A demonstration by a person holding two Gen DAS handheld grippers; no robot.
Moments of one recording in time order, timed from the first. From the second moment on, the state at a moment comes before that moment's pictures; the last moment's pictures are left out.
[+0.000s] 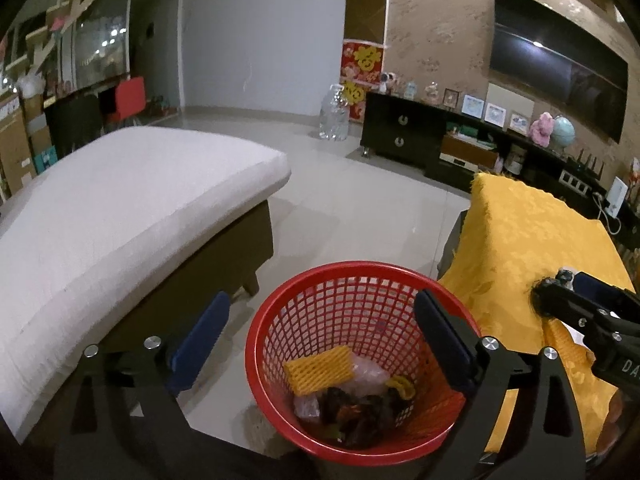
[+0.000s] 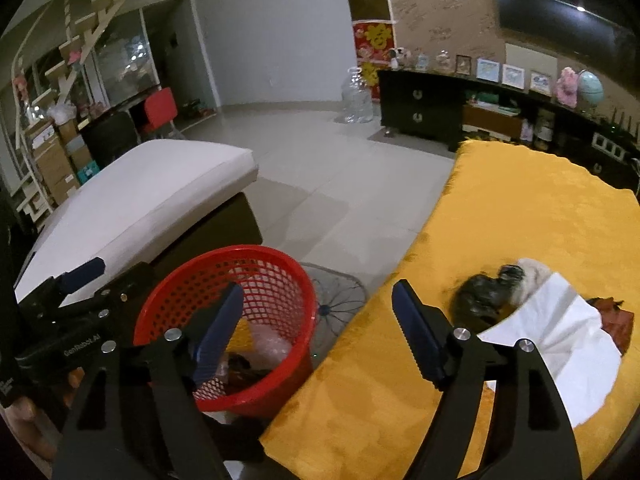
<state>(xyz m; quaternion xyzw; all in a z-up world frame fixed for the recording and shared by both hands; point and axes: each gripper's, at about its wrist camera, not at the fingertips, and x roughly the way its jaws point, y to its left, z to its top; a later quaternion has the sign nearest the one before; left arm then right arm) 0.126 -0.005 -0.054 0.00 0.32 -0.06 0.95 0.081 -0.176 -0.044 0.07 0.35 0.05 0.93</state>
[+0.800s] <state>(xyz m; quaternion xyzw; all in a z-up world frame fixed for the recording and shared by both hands) 0.113 -0.045 -0.054 0.04 0.31 -0.10 0.94 -0.018 -0.298 -0.038 0.06 0.30 -0.12 0.94</state>
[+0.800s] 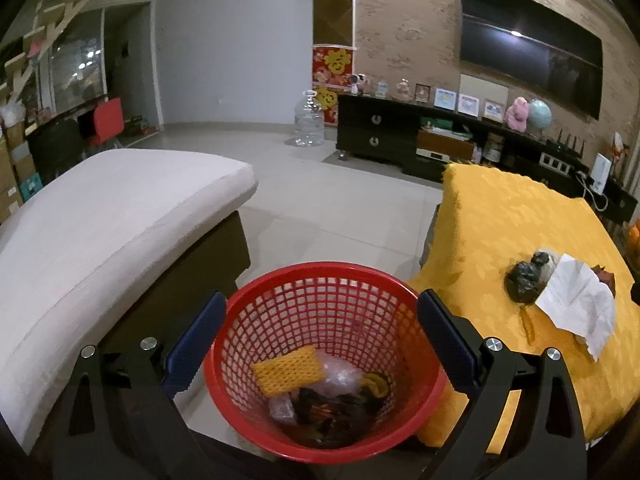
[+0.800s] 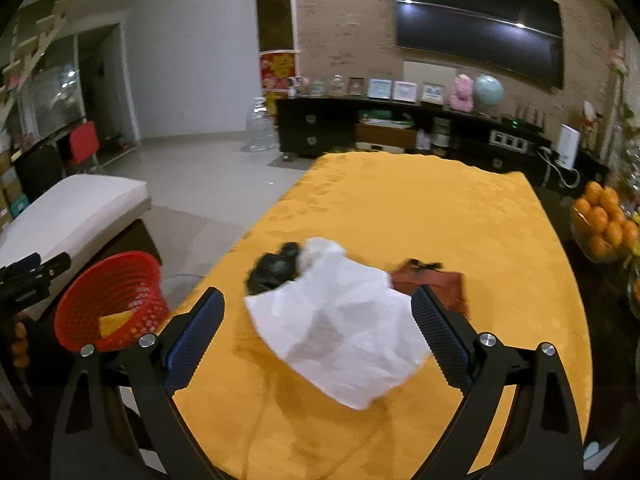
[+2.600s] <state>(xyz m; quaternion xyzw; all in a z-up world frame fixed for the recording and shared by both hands) 0.077 -0.356 -0.129 0.20 0.41 -0.42 0.79 -0.087 -0.434 -0.085 0.24 0.32 -0.23 0.89</state>
